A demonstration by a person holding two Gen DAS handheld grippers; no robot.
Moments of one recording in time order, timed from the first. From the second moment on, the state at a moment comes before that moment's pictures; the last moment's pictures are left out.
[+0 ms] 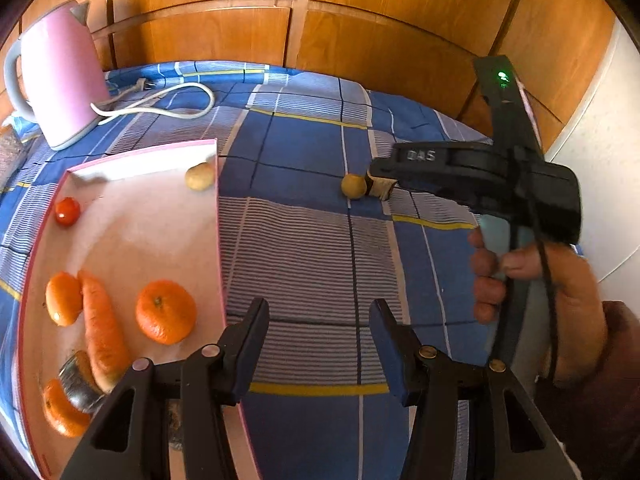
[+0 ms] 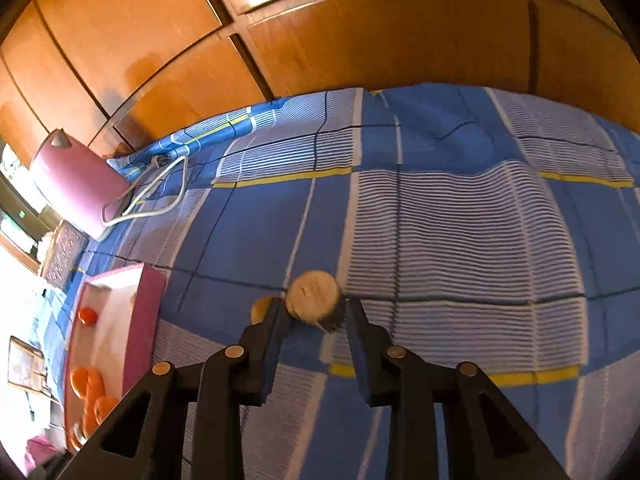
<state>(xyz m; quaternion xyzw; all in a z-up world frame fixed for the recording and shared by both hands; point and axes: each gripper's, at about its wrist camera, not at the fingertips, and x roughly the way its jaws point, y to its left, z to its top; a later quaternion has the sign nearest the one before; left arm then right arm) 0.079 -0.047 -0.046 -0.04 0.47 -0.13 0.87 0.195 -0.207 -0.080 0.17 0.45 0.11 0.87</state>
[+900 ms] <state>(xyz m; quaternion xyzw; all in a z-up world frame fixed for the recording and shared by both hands) 0.156 -0.079 -0.066 -0.06 0.49 -0.11 0.86 0.150 -0.241 -0.093 0.06 0.43 0.08 0.90</state>
